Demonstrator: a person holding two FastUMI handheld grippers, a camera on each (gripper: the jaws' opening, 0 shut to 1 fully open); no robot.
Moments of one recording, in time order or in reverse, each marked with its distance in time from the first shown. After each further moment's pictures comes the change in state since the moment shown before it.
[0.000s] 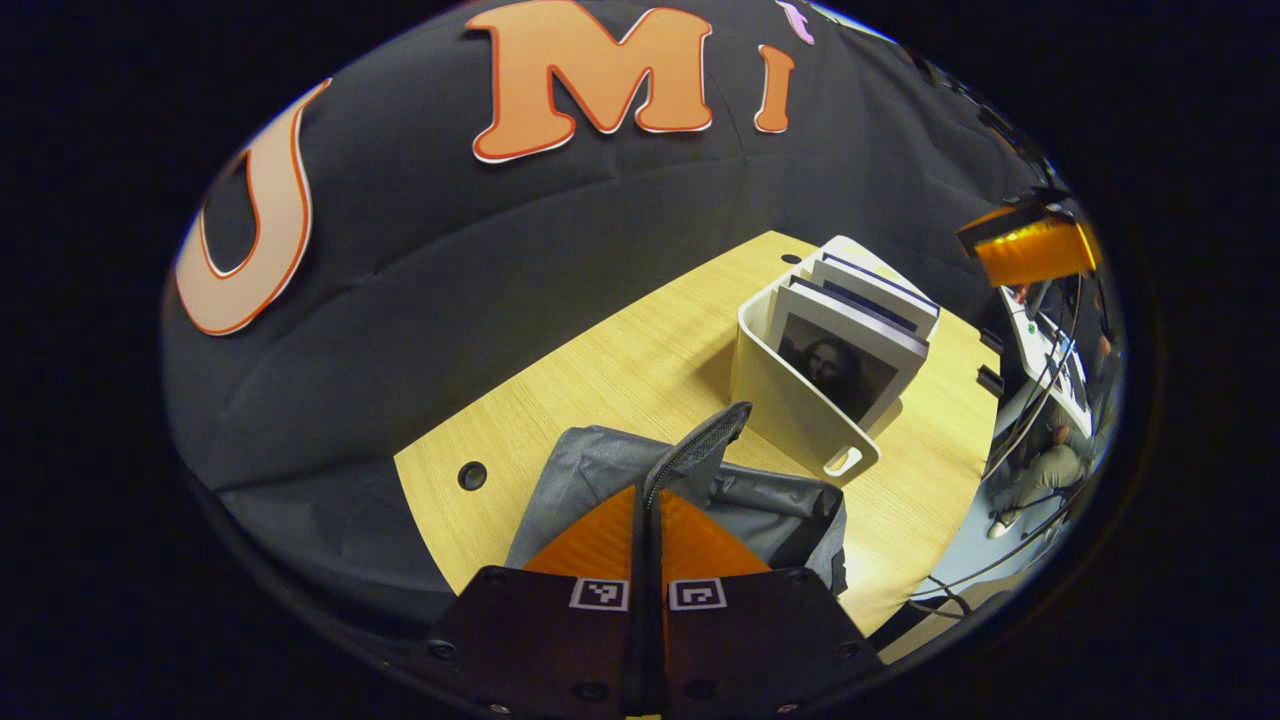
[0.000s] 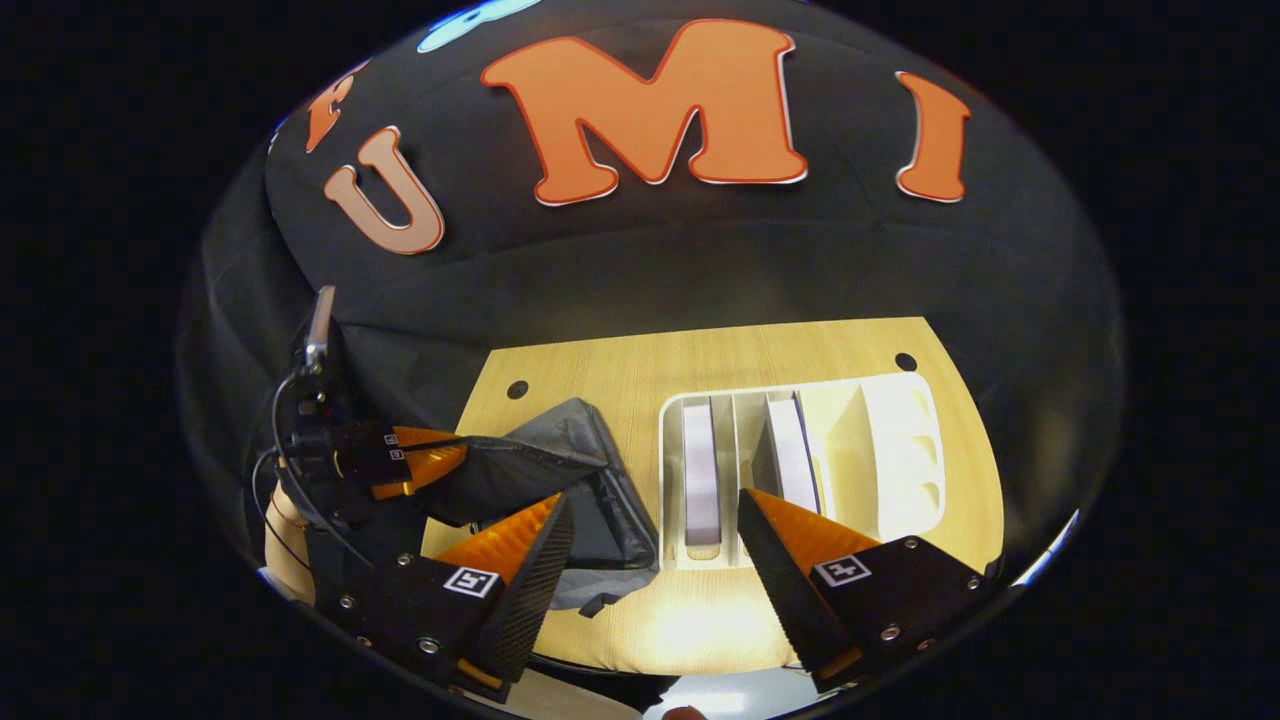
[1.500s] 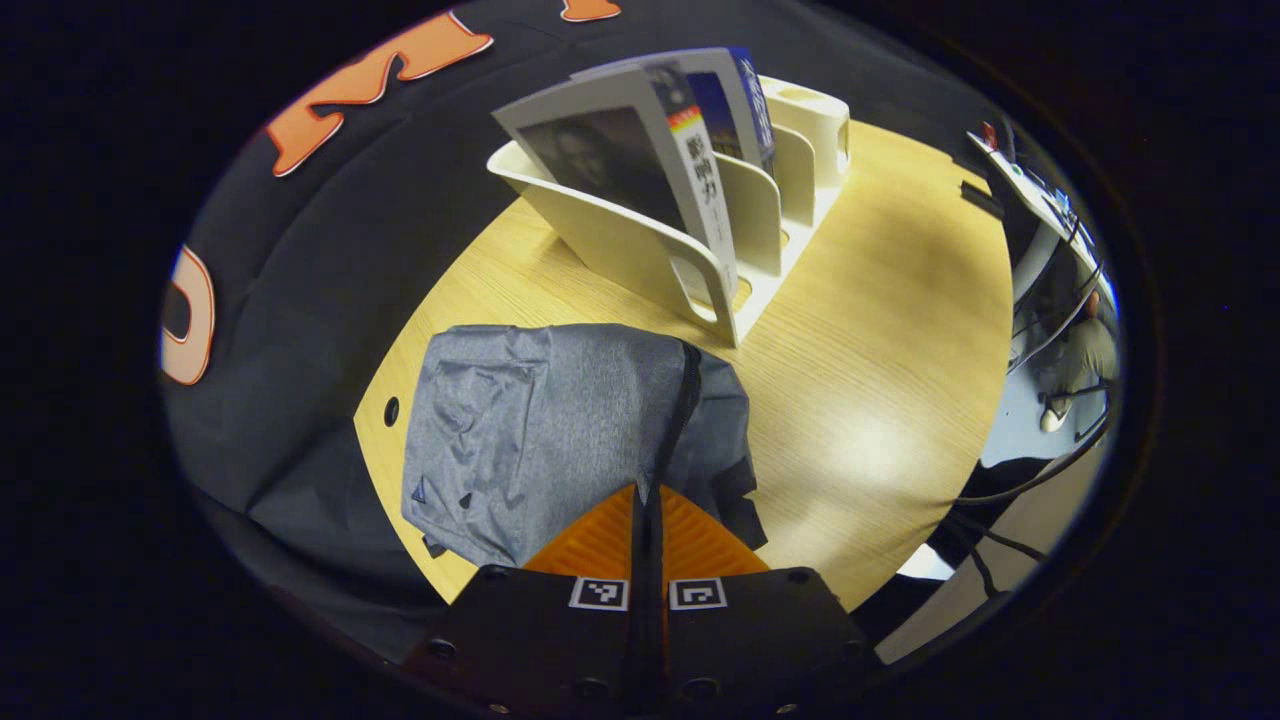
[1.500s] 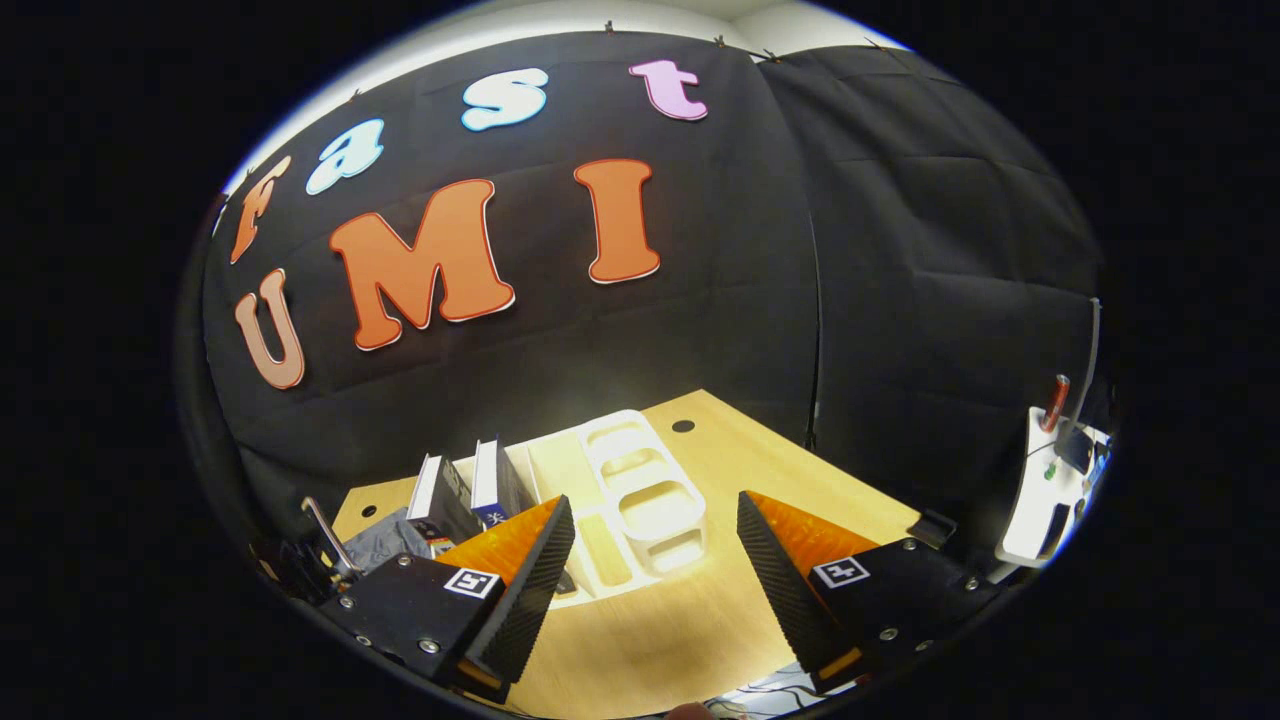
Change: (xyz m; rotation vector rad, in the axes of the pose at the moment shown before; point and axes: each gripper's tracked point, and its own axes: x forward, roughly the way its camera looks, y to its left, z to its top) left arm 0.053 -0.191 -0.133 0.268 0.293 0.067; right arm -0.102 -0.223 -0.149 0.320 -0.597 -0.397
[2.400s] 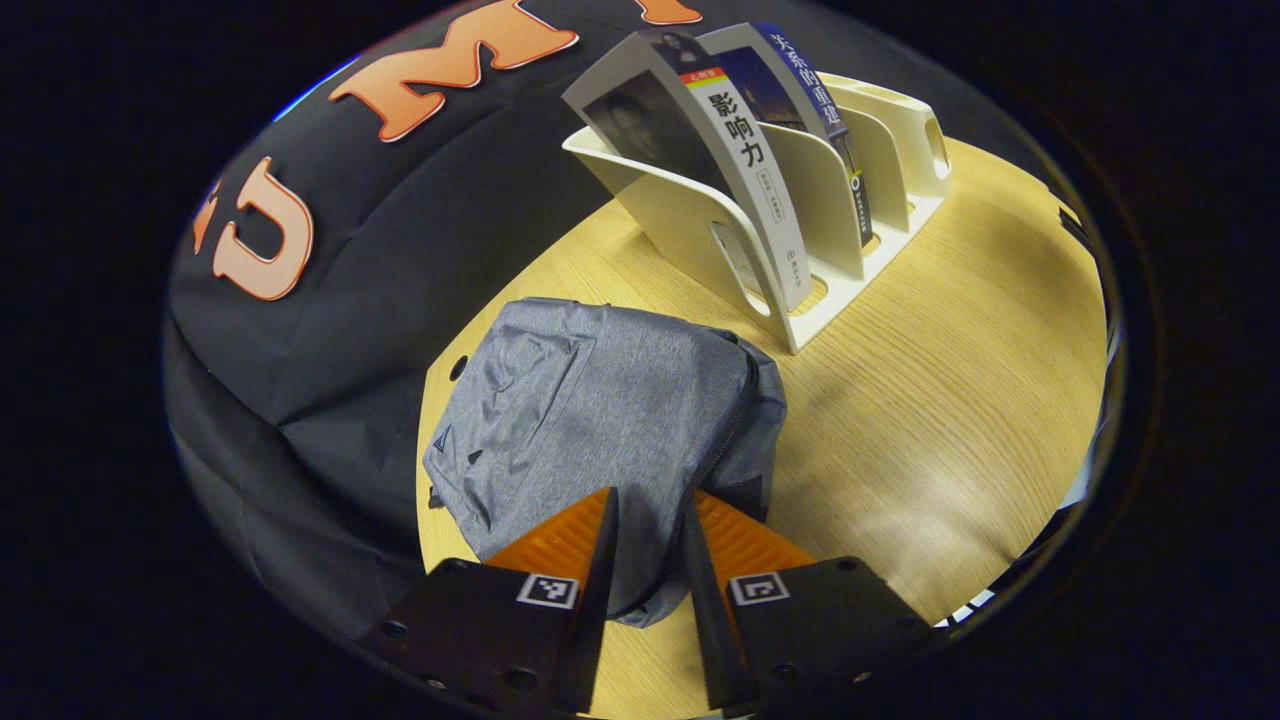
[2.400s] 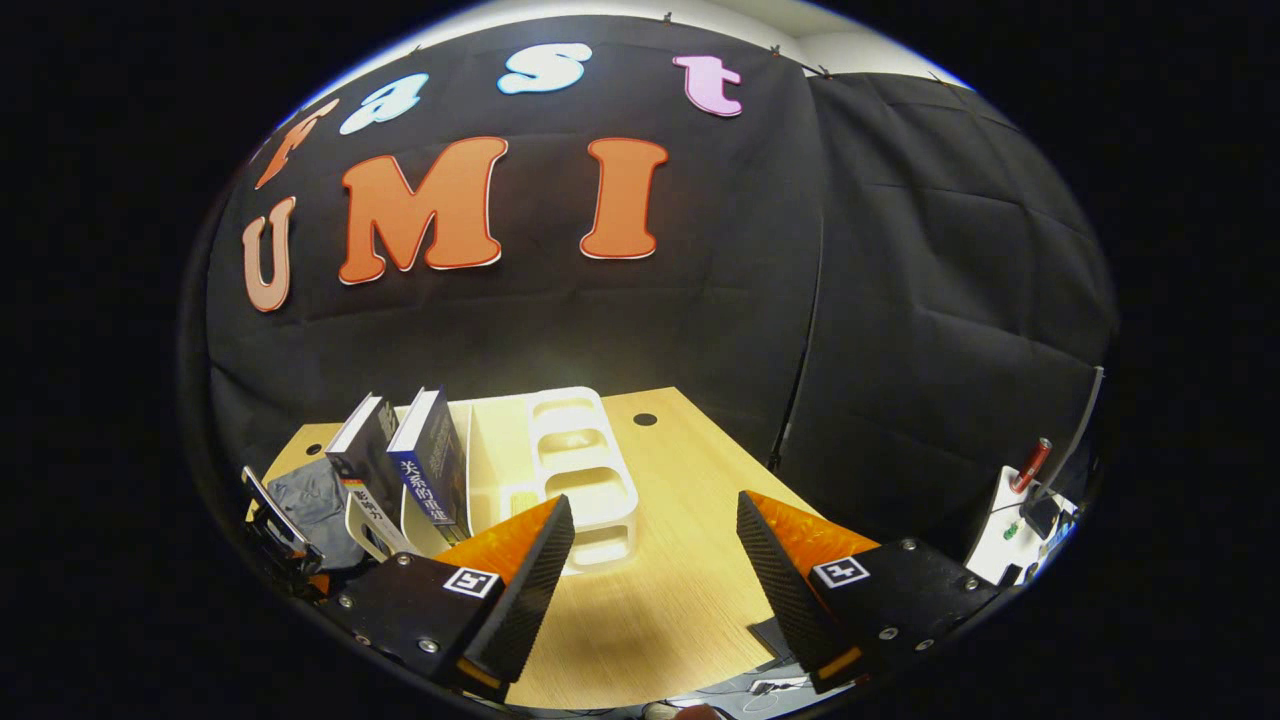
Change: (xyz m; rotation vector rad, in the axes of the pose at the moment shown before) left arm 0.061 -0.043 -0.025 -0.189 -0.043 0.354; right arm 0.030 -0.056 -0.009 -0.208 -0.007 -0.028
